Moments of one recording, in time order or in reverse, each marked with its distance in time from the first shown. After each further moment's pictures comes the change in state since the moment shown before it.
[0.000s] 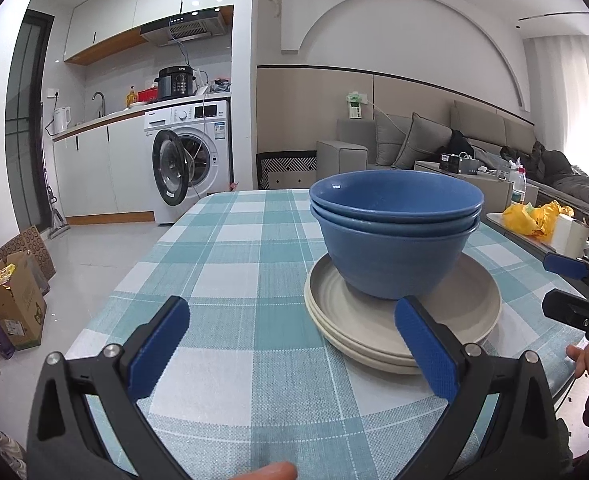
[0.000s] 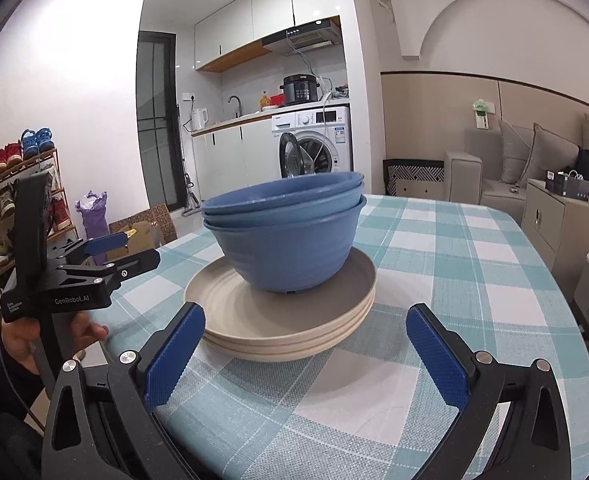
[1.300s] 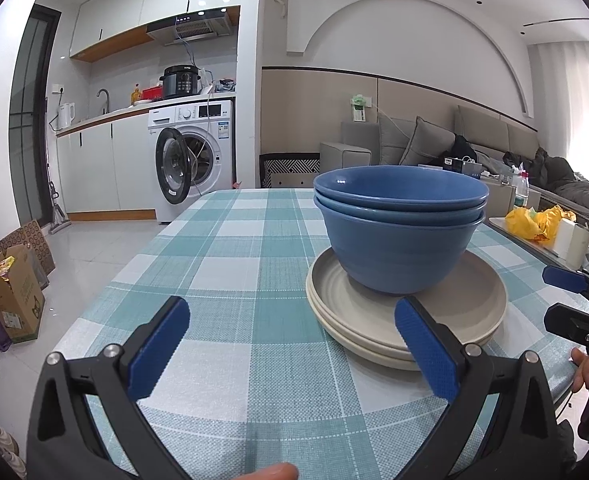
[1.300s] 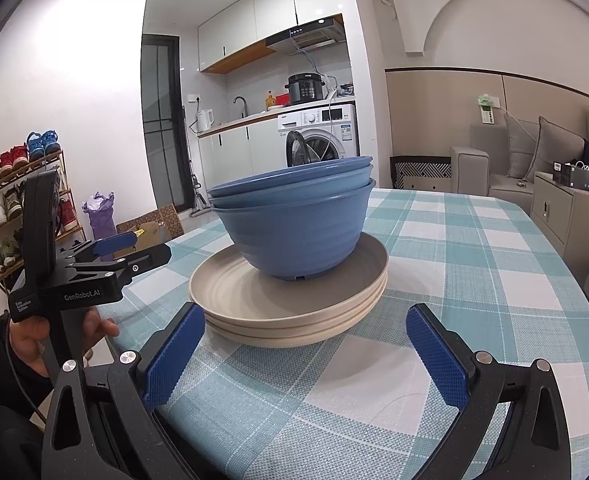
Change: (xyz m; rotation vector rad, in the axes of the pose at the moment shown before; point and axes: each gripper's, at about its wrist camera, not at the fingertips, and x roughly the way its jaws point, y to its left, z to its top) left arm 0.007 0.002 -0.010 -0.024 -0.010 0.009; right arm 0.005 -0.001 -0.015 0.012 -0.011 0.029
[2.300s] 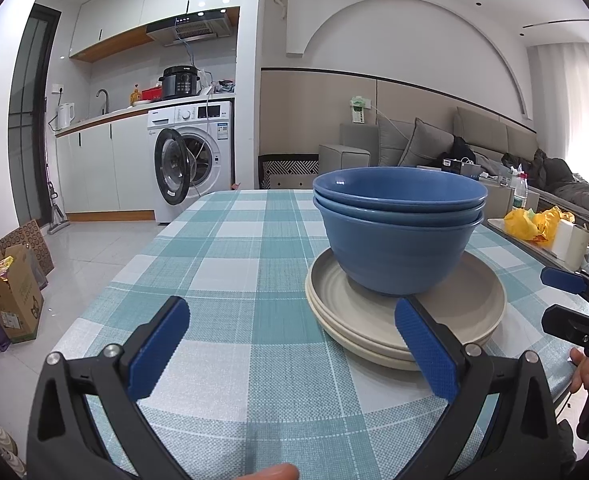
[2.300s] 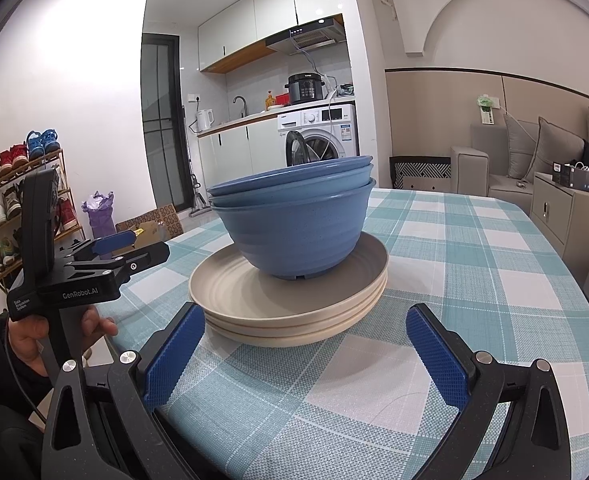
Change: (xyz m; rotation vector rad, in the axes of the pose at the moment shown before) left arm -0.002 0.000 0.001 0.000 -0.005 -0.006; right arm 0.000 0.000 -0.002 -0.001 0.000 0.000
